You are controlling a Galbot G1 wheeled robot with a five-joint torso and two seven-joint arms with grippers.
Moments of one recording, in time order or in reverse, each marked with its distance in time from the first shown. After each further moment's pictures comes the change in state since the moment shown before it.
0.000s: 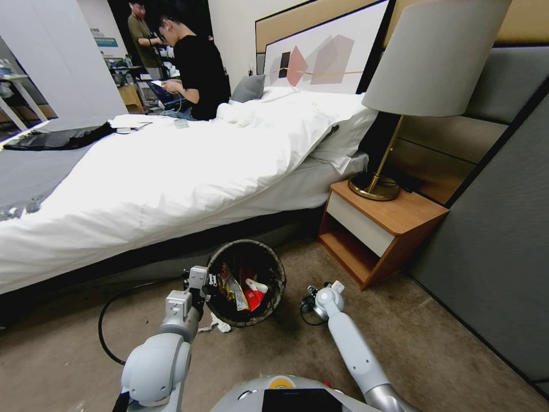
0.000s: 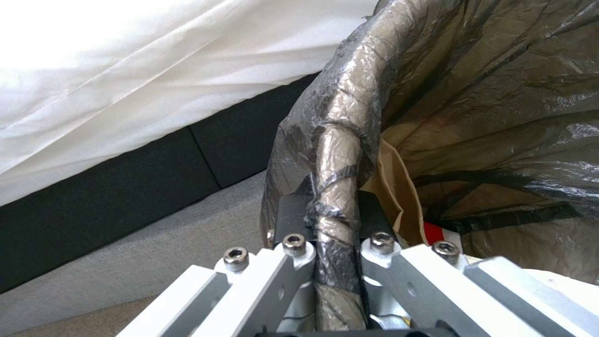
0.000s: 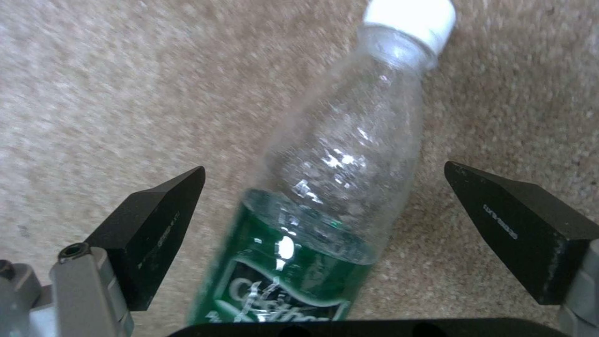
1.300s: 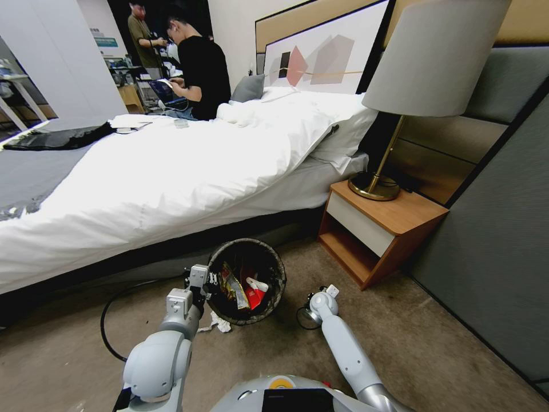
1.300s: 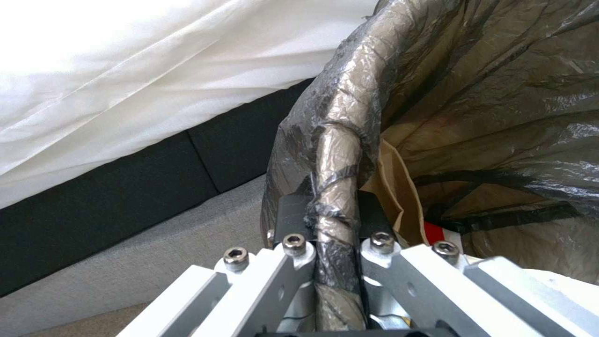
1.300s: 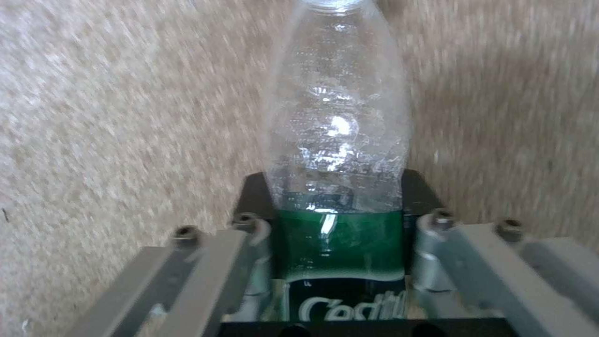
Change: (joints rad) left arm -0.024 0.009 -0.006 0.016 -0.018 0.001 0.001; right arm -0.001 0.034 -0.005 -0.040 -0.071 0.022 -0.041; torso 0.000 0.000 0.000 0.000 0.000
